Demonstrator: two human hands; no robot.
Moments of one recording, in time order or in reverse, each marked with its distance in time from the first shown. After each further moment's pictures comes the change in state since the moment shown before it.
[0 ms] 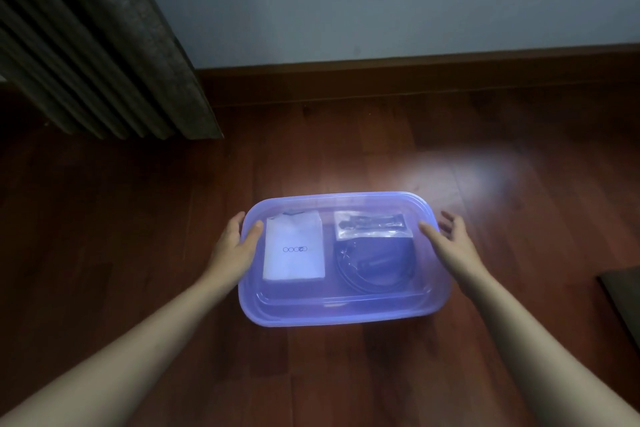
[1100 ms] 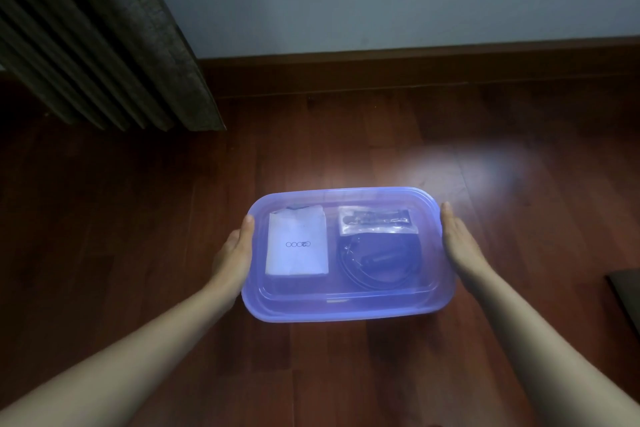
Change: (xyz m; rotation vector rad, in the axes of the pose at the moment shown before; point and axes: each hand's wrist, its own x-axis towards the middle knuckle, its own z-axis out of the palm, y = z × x) left_hand -0.011 -0.013 0.010 -0.163 0.002 -0.216; right_hand 0.005 0.002 0.004 -0.158 0.003 0.046
